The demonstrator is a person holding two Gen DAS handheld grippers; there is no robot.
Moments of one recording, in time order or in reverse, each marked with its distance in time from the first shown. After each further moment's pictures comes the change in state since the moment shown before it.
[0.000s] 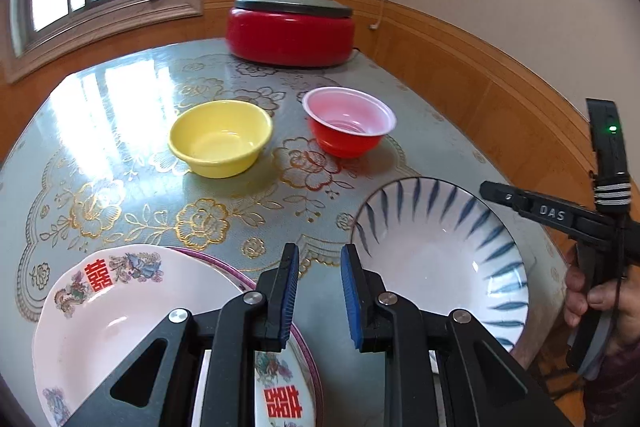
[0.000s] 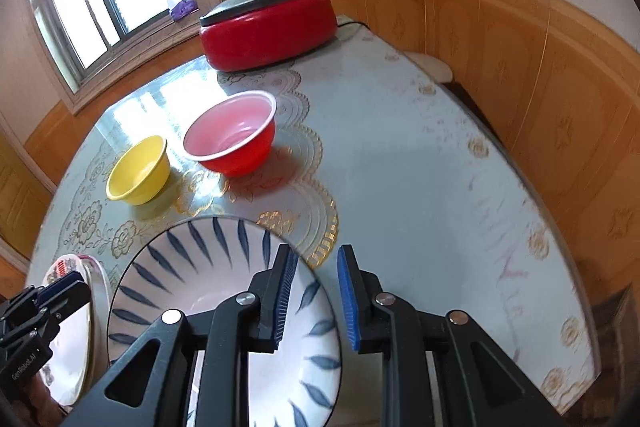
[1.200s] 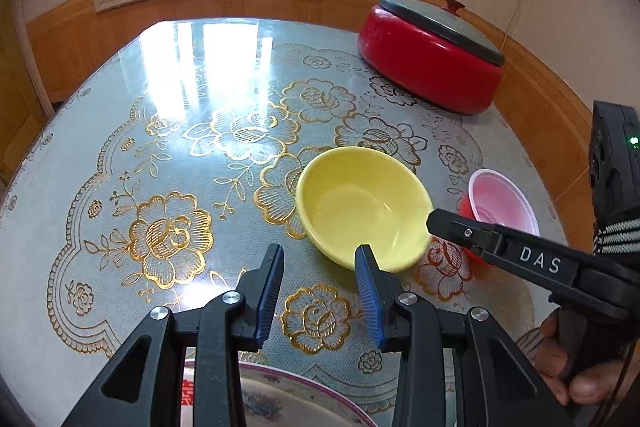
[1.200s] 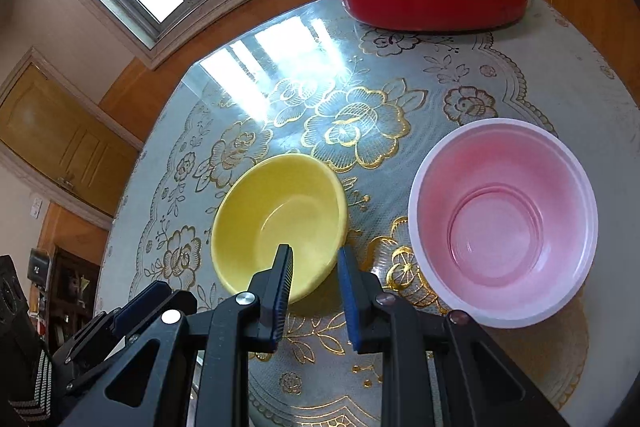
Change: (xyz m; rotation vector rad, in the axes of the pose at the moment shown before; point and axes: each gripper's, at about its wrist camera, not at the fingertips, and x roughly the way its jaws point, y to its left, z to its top) left arm 0.056 0.099 0.077 -0.313 0.033 0.246; right arm 0.140 0.153 0.097 -0.053 0.249 0.363
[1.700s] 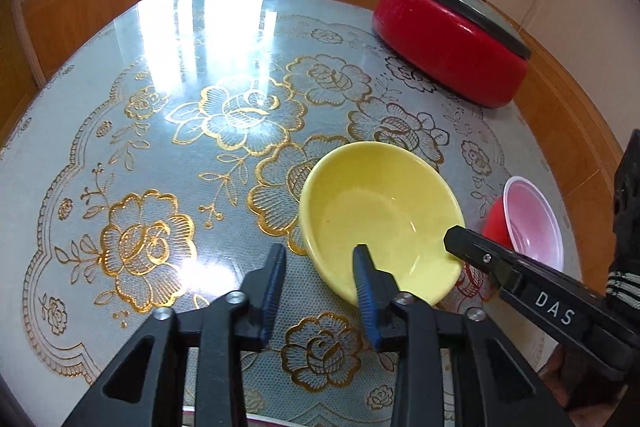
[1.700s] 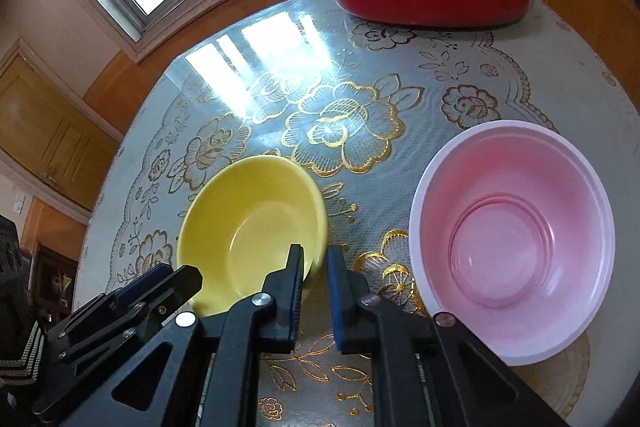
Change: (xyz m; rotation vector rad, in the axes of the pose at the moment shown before) left arm 0.049 0.008 0.019 -0.028 0.087 -0.015; right arm 0.019 0.000 0.004 -0.029 -0.003 -0.064
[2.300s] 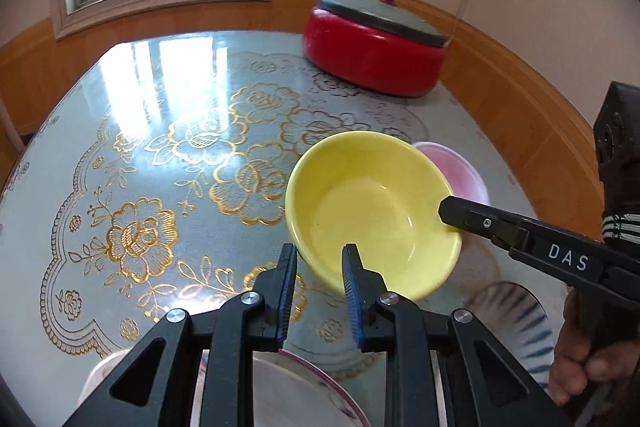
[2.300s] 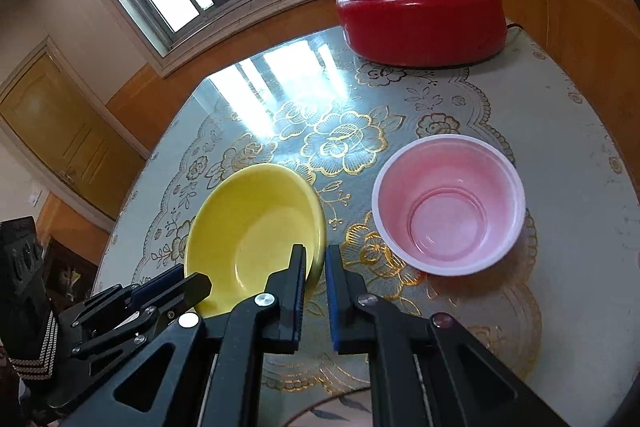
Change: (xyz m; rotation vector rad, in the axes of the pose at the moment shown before) left arm -0.085 -0.035 -0.050 0.179 -0.104 -0.106; right arm -0.097 -0.010 -0.041 -0.045 -0.107 0.055
